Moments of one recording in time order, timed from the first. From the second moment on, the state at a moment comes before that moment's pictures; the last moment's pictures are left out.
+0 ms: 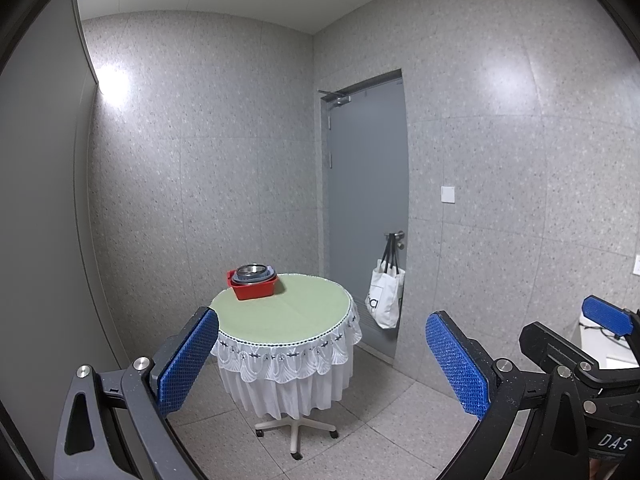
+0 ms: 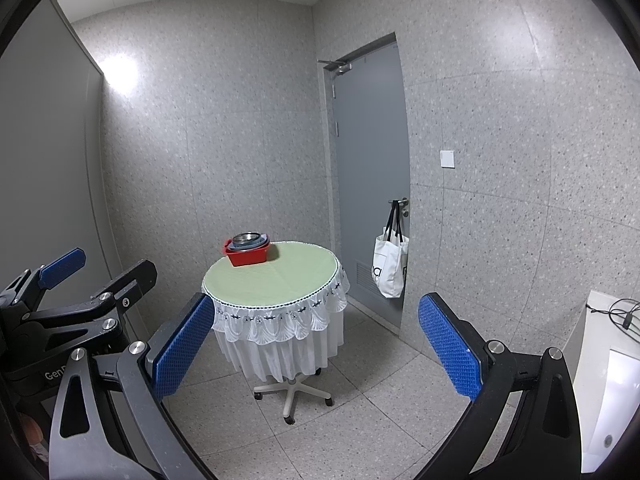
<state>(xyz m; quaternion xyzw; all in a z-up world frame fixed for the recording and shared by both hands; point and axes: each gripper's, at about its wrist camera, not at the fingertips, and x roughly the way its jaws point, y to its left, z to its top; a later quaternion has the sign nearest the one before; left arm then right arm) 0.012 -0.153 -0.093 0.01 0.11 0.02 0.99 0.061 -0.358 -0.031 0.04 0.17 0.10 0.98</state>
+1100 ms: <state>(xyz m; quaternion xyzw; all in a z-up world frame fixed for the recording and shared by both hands) 0.027 -0.184 -0.102 0.02 0.12 0.05 0.99 0.073 -0.368 -0.039 0.05 0.17 0.12 0.98</state>
